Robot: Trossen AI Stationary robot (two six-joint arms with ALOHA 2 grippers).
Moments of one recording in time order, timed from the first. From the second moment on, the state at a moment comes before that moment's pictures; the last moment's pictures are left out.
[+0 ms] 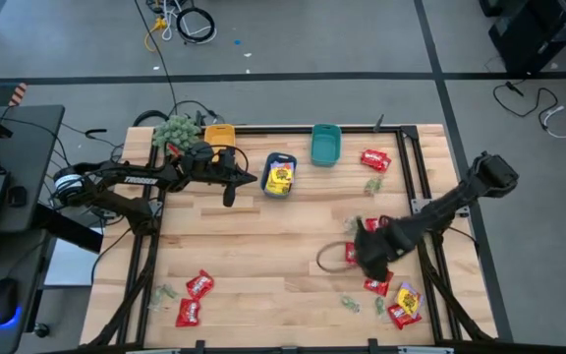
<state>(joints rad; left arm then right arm) 0.53 1.33 0.42 0.60 0.46 0.05 0.55 1.44 0.85 -1.02 0.02 0.91</state>
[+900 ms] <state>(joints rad) 0.53 1.33 0.42 0.58 0.44 0.05 0.74 1.44 0.63 -0.89 0.19 0.94</state>
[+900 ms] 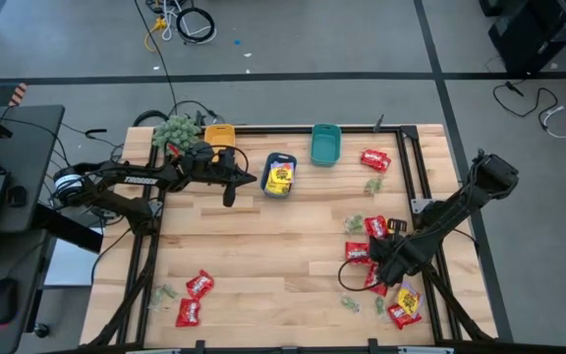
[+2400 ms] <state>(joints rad) 0.54 1.34 0.27 0.93 0.38 -0.06 -0.02 1.52 1.16 -0.48 0.23 0.16</state>
